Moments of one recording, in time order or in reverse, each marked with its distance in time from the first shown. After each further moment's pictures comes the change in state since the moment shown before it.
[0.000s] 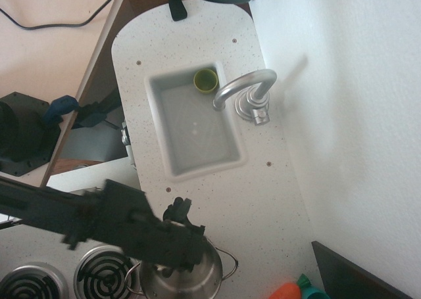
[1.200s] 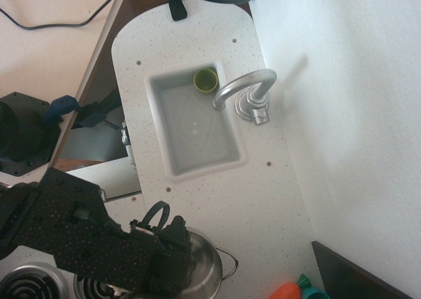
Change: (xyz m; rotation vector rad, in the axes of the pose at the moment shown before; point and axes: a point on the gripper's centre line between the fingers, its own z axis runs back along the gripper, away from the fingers) arm 0.004 -0.034 0.077 -0.142 -0.209 -0.187
